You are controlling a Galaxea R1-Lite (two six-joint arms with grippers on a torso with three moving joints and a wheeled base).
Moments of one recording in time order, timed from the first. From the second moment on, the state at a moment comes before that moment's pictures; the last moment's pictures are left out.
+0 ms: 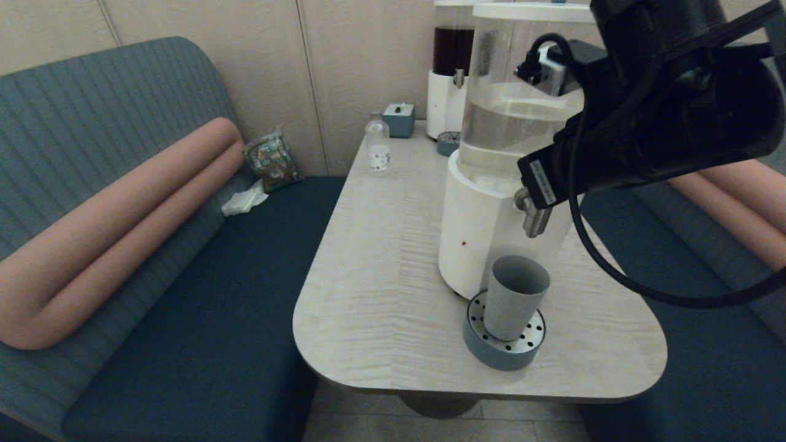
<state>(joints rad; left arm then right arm) 0.01 0.00 0.00 0.01 0.01 0.00 0.65 1.78 -1.89 0.66 -0.34 -0.02</state>
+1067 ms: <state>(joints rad) 0.01 0.00 0.00 0.01 0.01 0.00 0.18 0.52 -1.03 0.53 -0.25 -0.12</state>
